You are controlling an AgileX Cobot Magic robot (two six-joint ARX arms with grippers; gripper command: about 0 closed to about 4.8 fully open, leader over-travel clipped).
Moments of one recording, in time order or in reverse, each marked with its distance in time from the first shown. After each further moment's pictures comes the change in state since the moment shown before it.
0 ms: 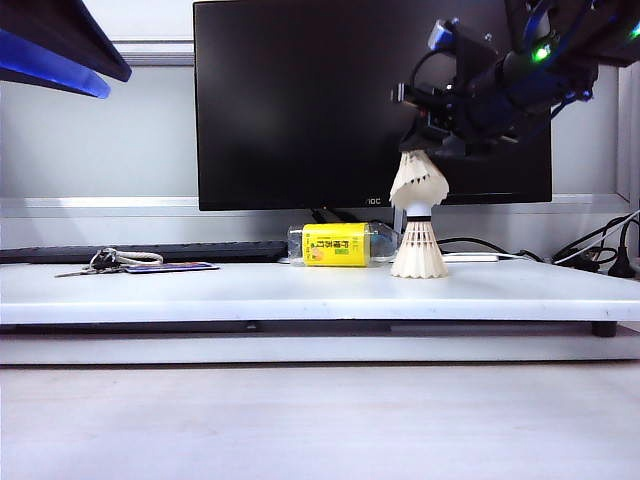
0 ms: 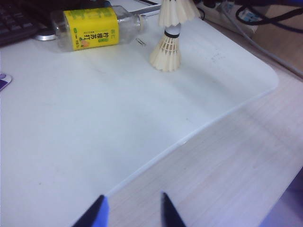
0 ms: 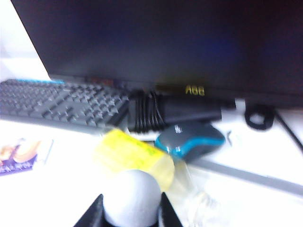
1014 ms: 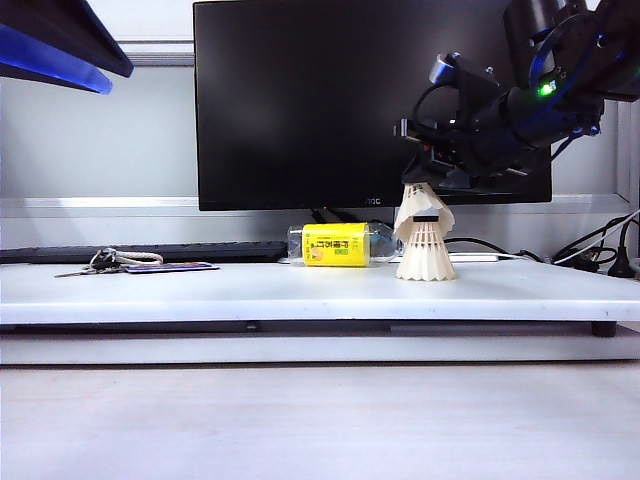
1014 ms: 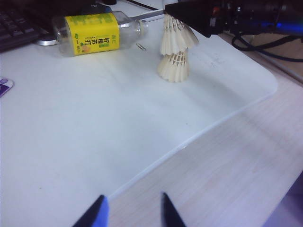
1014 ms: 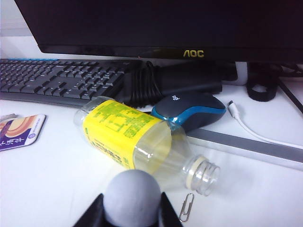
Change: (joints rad) left arm 0.000 0.000 0.000 0.018 0.000 -0.008; right arm 0.000 0.031 -0.074 0.063 -0.003 -0.002
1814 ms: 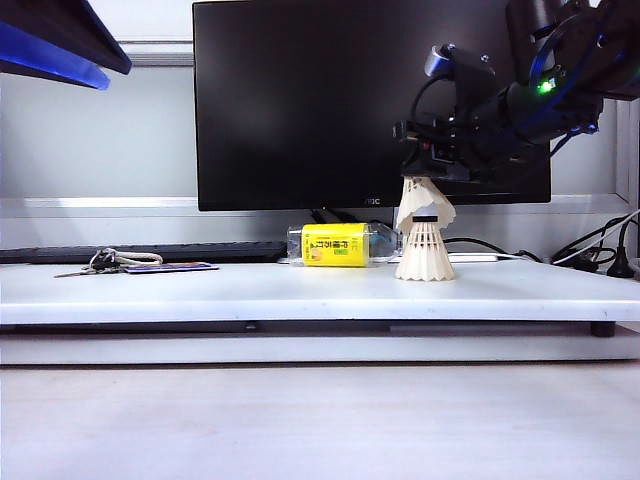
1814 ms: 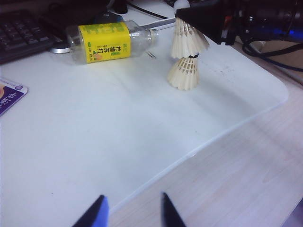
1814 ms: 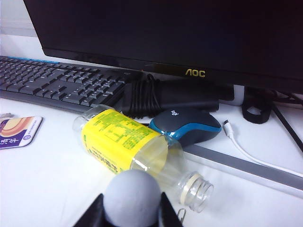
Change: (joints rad) left arm 0.000 0.000 0.000 0.026 -0.040 -0.005; right arm 0.000 0.000 -0.001 0.042 0.000 -0.089
